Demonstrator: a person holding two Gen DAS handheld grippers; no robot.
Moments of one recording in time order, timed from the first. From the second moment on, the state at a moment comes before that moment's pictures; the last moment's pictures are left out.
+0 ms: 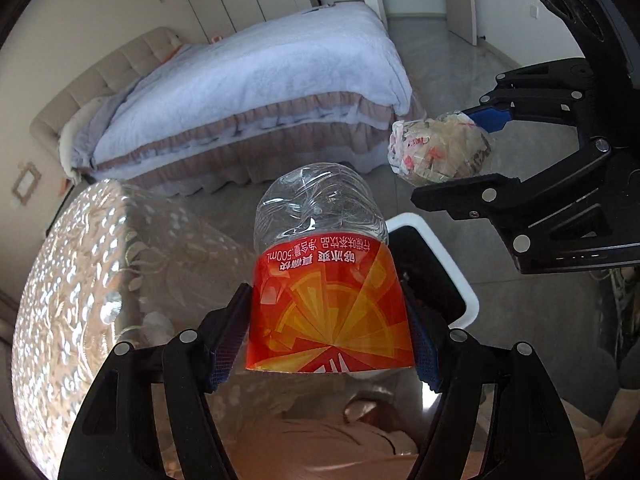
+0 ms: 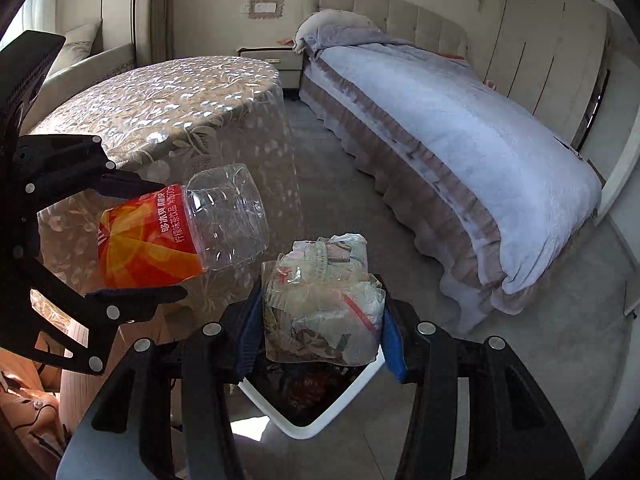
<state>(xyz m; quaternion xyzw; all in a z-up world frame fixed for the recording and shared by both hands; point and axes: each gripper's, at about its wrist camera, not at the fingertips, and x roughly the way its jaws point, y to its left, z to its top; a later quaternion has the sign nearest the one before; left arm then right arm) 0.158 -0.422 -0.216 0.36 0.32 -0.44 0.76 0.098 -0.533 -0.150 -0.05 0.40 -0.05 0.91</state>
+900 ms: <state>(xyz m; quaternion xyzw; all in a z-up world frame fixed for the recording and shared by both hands) 0.180 -0.485 -0.365 0.43 0.48 -0.48 0.59 0.098 -0.576 -0.314 -0.04 0.57 -0.01 0.82</state>
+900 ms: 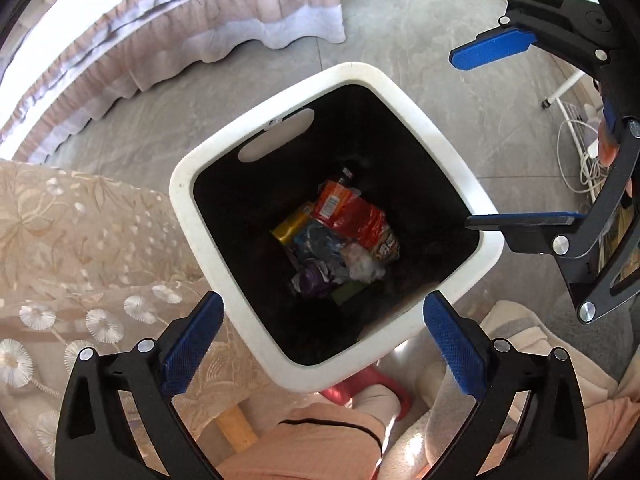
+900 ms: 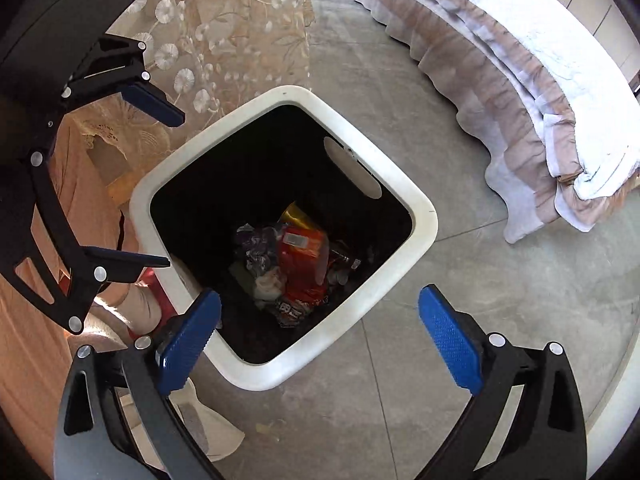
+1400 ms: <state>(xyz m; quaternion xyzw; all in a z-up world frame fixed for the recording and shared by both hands) 0.151 -0.433 -0.268 0.38 0.40 -0.48 0.68 0.088 -0.555 -0.226 -0.07 0.47 -0.04 0.88</state>
